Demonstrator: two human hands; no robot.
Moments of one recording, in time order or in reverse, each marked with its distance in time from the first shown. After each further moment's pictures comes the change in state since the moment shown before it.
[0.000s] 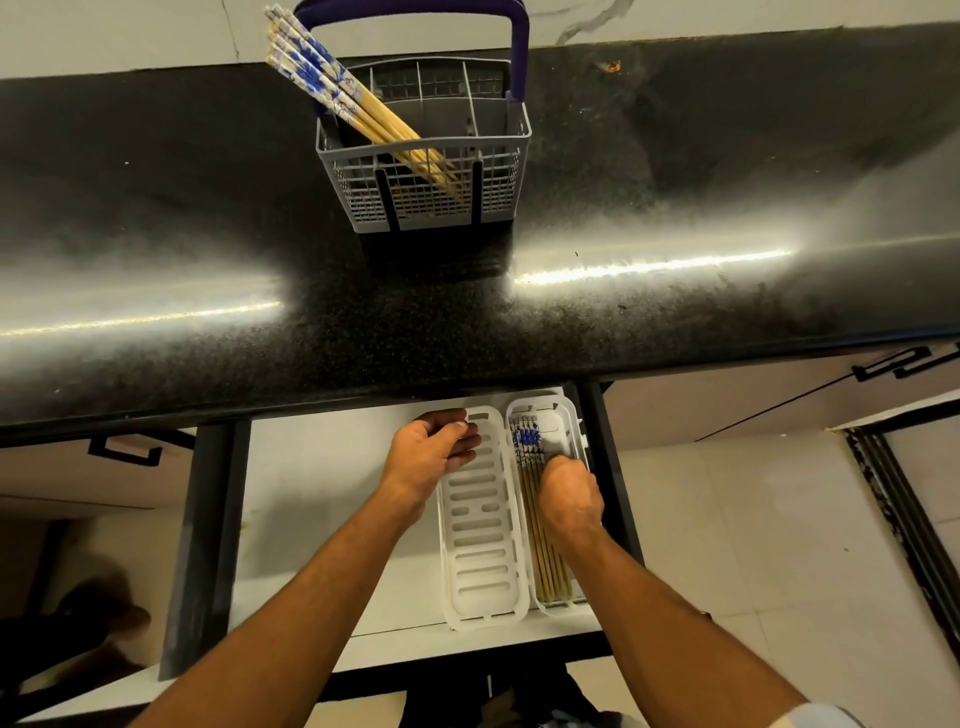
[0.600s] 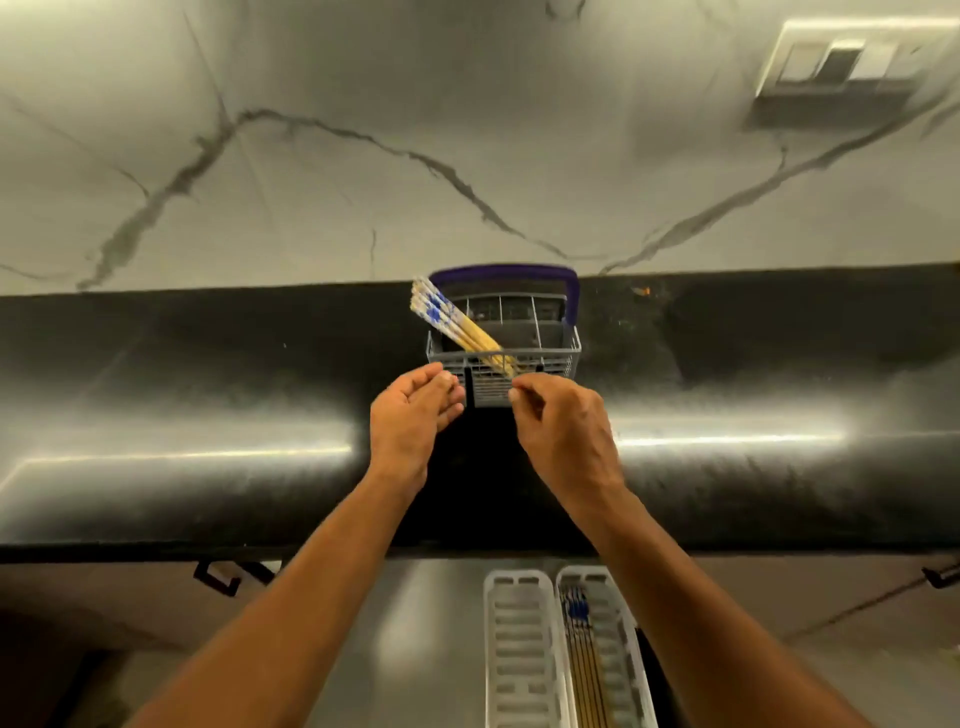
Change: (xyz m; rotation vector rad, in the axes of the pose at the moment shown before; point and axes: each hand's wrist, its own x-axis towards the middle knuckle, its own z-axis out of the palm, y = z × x) left_hand -0.041 0.221 -0.018 -0.219 0.200 0.531; right_hand -0.055 -0.148 -0.203 0.424 0.782 -0.894
